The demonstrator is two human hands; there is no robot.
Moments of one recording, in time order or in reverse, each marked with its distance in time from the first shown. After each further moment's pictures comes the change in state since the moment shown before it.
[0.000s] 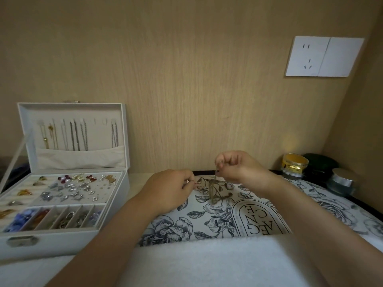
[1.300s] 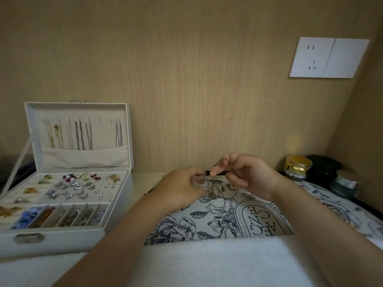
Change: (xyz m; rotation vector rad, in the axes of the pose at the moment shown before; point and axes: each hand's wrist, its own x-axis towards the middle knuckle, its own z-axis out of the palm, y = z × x) left_hand 0.003 0.015 0.000 -0.323 -0.113 -0.157; right_hand -0.003 -0.001 -0.006 0.349 -0.124 0.079
